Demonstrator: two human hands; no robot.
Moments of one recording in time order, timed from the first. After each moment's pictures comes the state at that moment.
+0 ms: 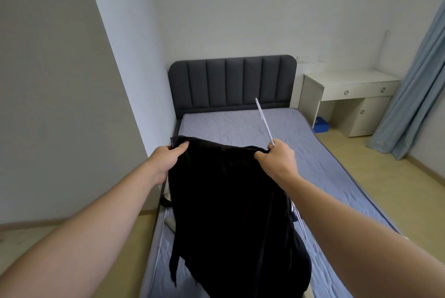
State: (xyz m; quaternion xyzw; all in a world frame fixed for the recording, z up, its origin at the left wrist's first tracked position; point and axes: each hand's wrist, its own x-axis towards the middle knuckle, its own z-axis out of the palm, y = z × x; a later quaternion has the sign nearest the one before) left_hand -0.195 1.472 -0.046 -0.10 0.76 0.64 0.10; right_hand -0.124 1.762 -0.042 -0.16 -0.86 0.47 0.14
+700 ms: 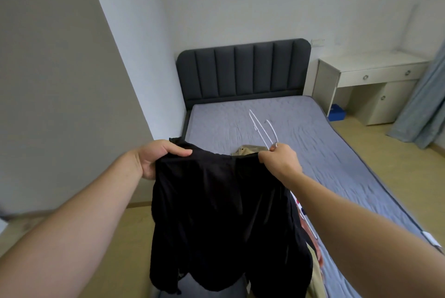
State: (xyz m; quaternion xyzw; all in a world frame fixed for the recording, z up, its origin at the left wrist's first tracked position) left_hand -0.192 1.447 -0.001 -0.04 0.66 0.62 0.42; right_hand -0.160 1.767 -0.074 -0.20 -0.87 0.44 0.06
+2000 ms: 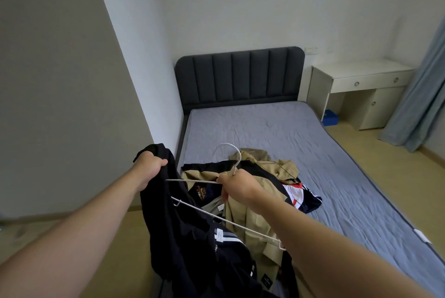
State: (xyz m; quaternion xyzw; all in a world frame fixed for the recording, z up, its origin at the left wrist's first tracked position) left_hand -0.170 1.415 -0.055 -0.17 0.85 0.50 0.03; right_hand -0.081 1.663 -0.059 -0.06 -0.87 0.47 -0.13
